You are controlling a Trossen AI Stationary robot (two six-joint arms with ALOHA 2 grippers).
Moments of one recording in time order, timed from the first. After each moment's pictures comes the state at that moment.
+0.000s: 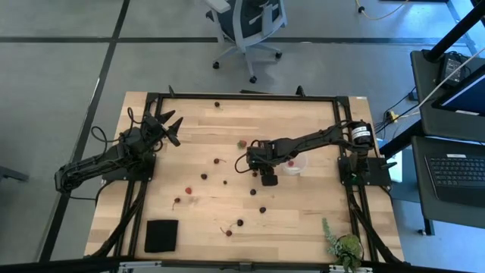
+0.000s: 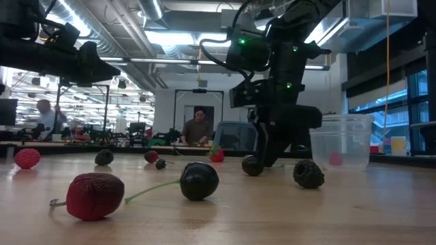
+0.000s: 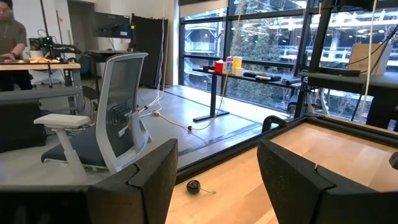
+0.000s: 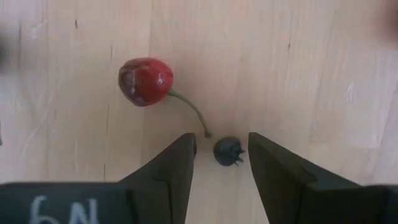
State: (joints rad) left arm 0.42 0.01 0.01 0.06 -0.46 -0.04; right arm 0.00 1.95 1.21 -0.56 0.10 -0.14
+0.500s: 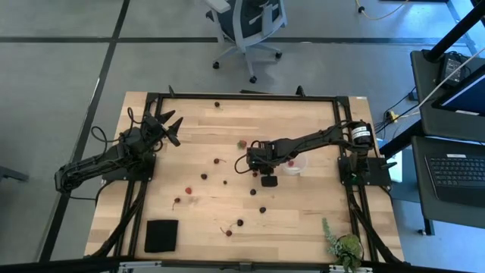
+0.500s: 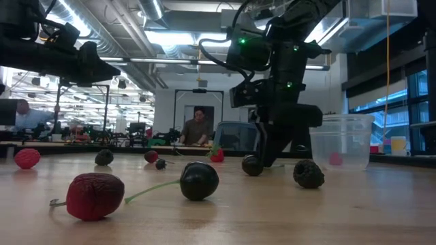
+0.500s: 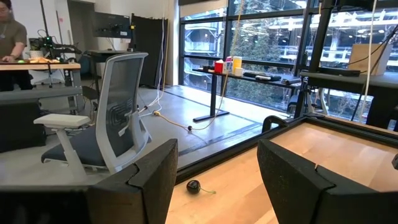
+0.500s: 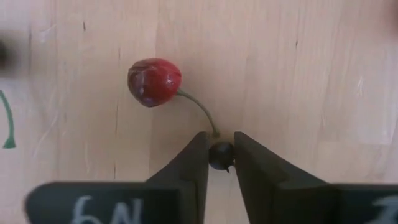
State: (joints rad) left arm 0.42 0.01 0.01 0.06 -0.46 -0.04; right arm 0.00 1.95 1.21 -0.58 0.10 -0.11
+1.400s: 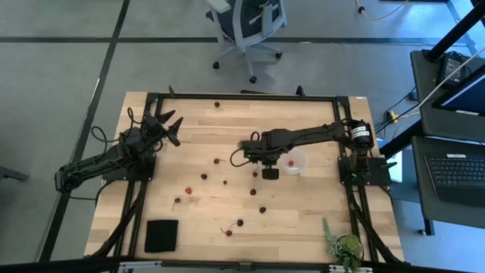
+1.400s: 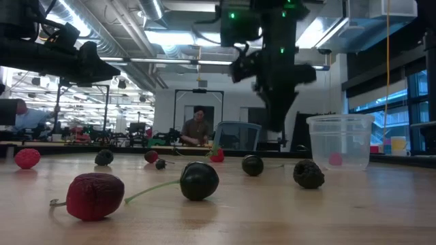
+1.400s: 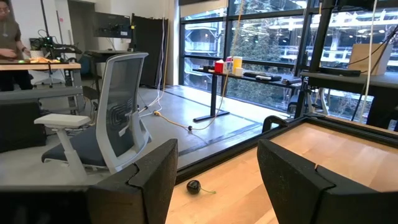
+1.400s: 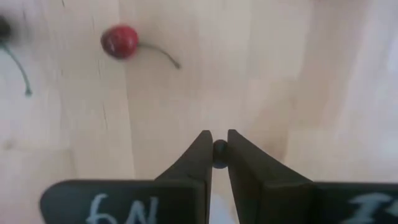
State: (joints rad) left arm 0.42 0.01 0.01 0.06 -0.46 -0.04; right arm 0.00 1.95 1.52 -1.08 0.15 -0.02
